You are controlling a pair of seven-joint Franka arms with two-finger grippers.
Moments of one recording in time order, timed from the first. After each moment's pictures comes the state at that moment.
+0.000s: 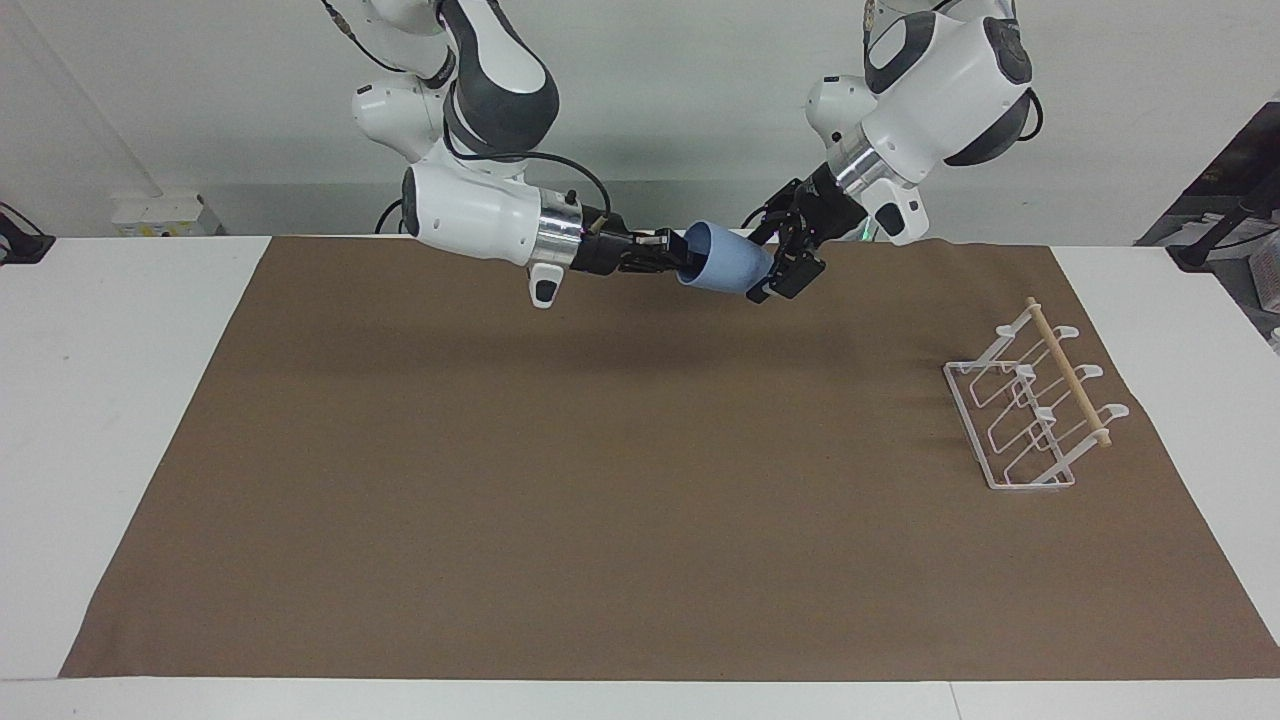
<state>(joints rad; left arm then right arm) -0.39 -0.08 -0.09 -1.84 -0.57 1.93 -1.70 0.32 0.08 0.11 -1.89 1.26 1.99 0.30</state>
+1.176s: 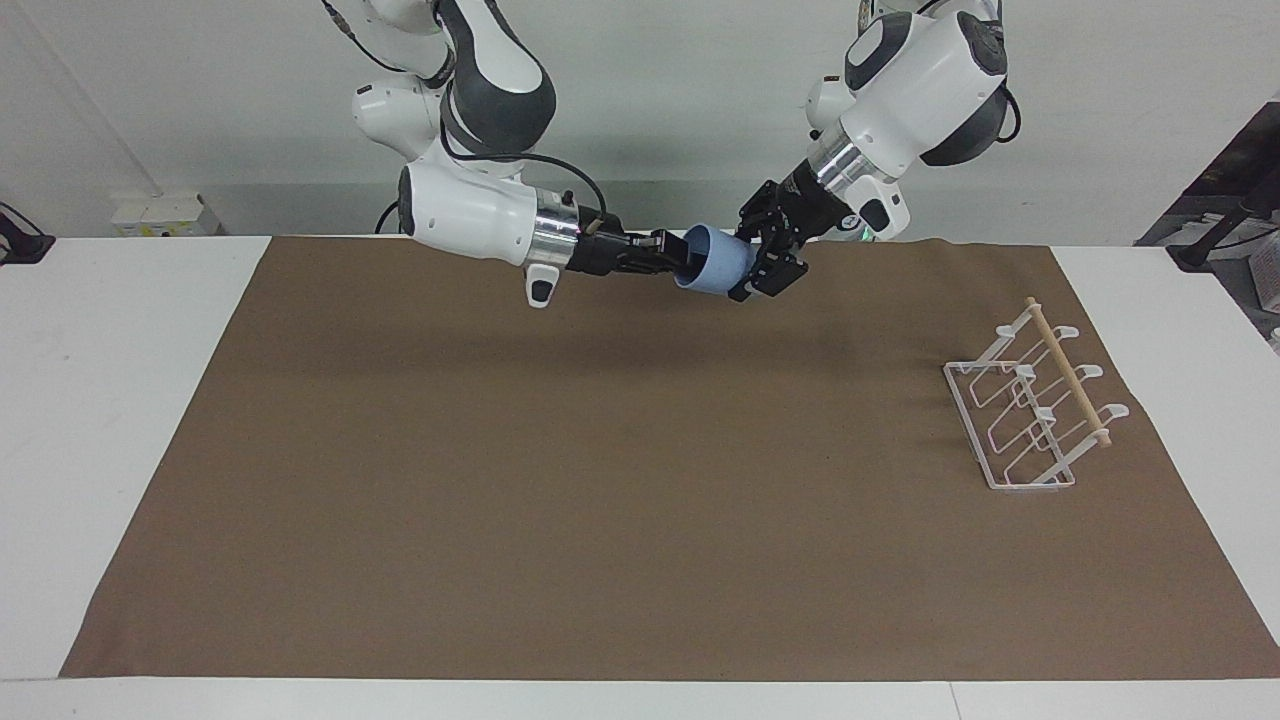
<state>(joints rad) -0.41 -0.08 -0.11 -1.85 -0.57 2.00 -1.81 0.31 0.06 0.09 -1.89 1.24 1.99 0.31</state>
